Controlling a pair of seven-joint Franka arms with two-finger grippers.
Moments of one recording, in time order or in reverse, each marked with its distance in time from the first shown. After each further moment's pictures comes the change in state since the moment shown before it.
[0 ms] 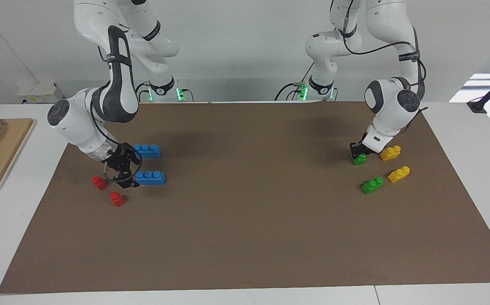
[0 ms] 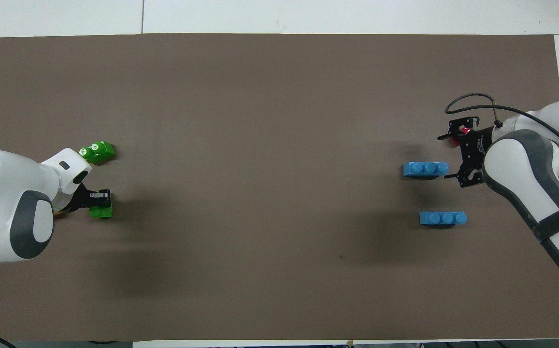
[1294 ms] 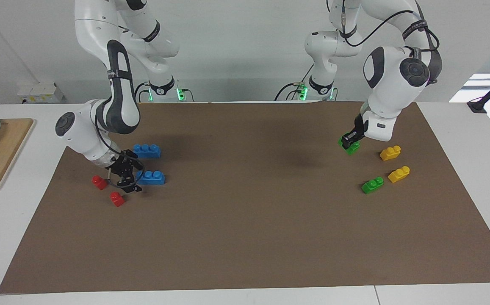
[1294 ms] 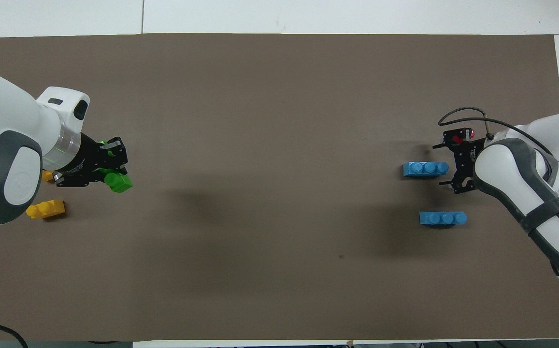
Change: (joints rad) left arm -0.167 -0.002 -0.028 0.447 -0.059 -0.476 -0.657; right arm -0.020 0.057 -0.004 -0.052 0.053 0.085 -0.105
